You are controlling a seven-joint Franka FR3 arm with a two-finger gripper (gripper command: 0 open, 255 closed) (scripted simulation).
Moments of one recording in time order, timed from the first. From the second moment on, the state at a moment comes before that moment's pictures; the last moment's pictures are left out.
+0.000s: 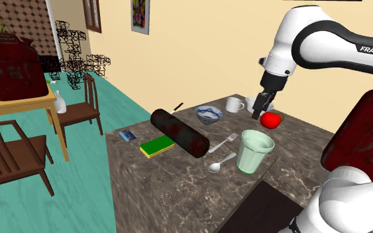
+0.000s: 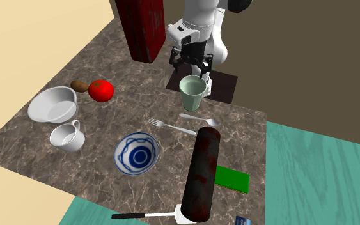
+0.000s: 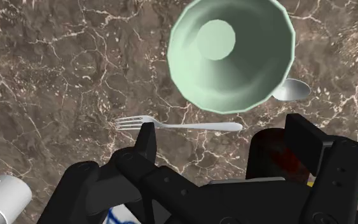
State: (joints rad) arm 0.02 -0.75 0.05 -2.29 -0.03 1.58 -0.09
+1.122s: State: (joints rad) arm 0.23 -0.45 -0.31 -2.41 -0.20 2.17 -1.11
